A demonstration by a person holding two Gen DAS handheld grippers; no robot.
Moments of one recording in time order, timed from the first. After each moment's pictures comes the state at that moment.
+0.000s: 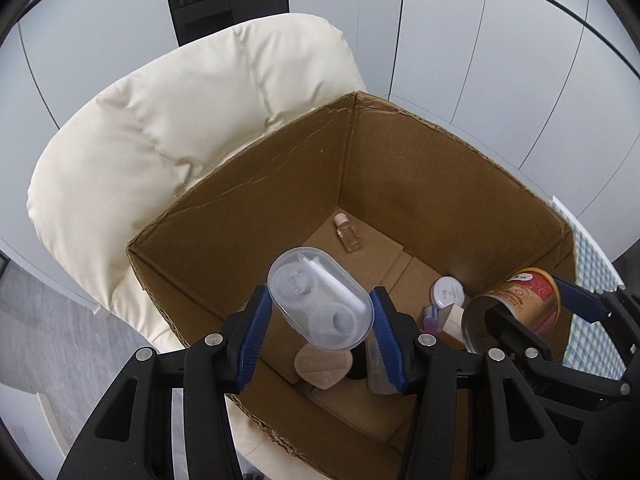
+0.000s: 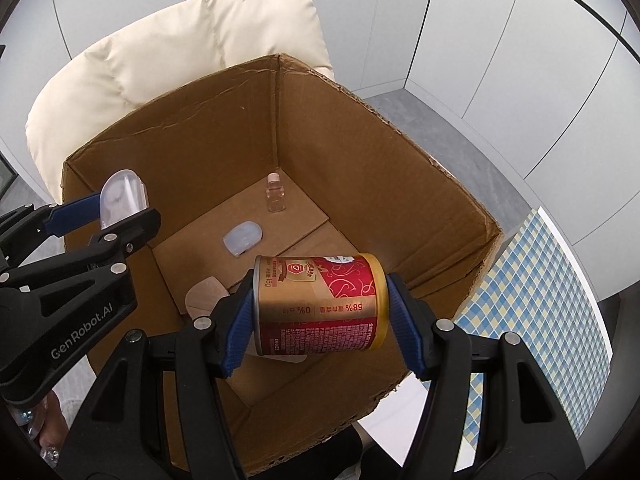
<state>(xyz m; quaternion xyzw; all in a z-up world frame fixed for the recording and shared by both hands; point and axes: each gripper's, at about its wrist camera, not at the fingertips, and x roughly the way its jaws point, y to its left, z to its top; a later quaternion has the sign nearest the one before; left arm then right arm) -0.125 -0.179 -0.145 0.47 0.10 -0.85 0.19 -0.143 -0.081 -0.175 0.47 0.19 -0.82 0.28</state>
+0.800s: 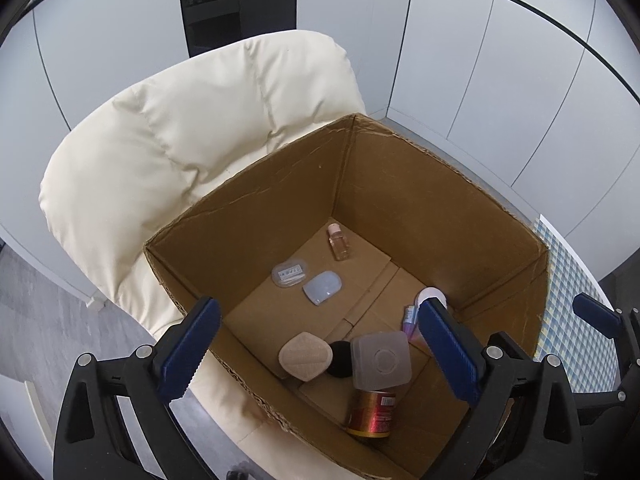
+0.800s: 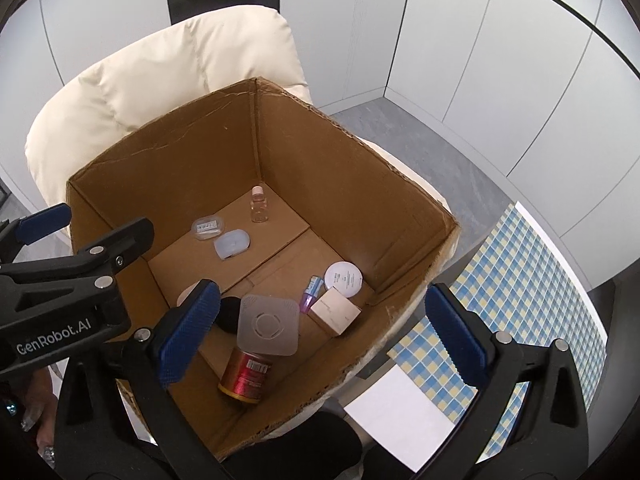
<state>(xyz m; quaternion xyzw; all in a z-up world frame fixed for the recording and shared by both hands) -0.112 -0.176 -0.120 0.46 0.13 -0.86 0.19 -0.135 -0.056 -0.154 0.46 0.17 -0.84 0.25</state>
